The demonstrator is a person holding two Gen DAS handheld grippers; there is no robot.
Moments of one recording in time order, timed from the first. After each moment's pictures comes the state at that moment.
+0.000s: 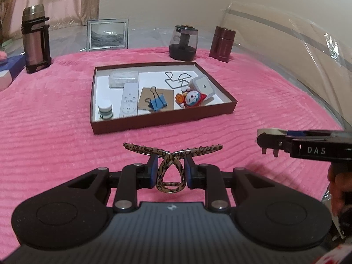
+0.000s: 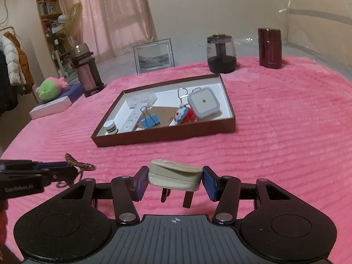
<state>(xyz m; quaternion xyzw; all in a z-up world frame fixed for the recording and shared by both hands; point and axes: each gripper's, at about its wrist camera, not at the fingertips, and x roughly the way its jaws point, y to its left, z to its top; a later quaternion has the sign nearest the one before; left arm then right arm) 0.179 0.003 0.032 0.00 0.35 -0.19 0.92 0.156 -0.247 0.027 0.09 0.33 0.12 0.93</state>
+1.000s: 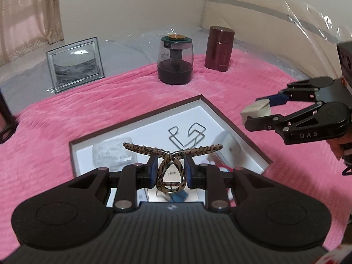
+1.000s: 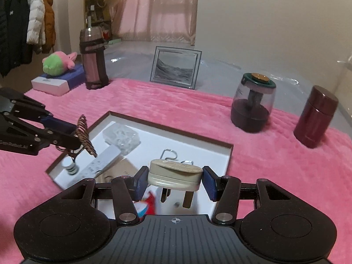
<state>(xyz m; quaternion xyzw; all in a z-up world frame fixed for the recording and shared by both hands) 0.411 -0.047 0.072 0.08 0.36 -0.25 0.90 0.390 -0.272 0.063 -0.07 0.32 0.22 0.92</state>
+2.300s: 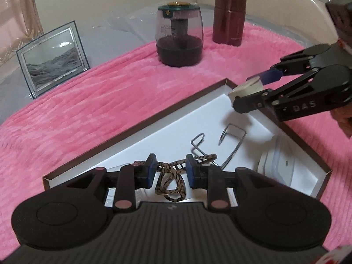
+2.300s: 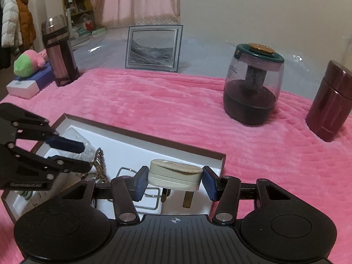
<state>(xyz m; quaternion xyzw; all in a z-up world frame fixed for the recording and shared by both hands) 0.518 -0.084 0.002 0.14 0.39 -0.25 0.87 0.514 -0.281 0.010 -0.03 0.37 0.20 0.91</state>
